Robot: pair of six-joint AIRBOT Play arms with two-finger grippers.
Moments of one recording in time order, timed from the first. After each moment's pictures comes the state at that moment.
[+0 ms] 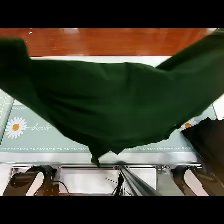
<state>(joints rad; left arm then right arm) 0.08 -0.56 1.34 0.89 -1.30 -1.27 -0.33 -0.90 1.70 -1.05 0.99 1.37</state>
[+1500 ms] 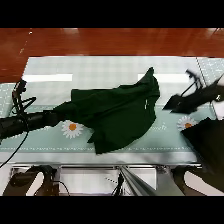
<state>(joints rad) 0.07 -0.56 0.54 0.83 -1.09 -1.26 -0.17 -1.17 0.88 -1.01 1.37 1.37</state>
